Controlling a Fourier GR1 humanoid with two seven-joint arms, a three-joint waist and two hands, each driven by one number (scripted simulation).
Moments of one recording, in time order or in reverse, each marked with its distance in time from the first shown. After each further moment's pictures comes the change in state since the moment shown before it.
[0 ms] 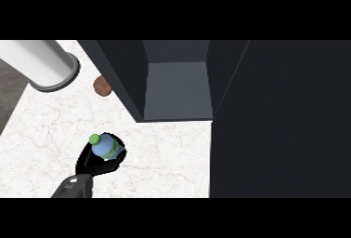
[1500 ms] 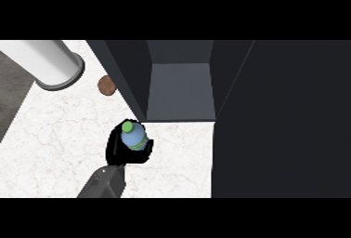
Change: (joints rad) left arm 0.049 -0.128 -0.344 -0.338 0.456 0.334 0.085; right arm -0.016 -0.005 -0.014 0.003 -0.001 -0.017 0.014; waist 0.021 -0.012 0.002
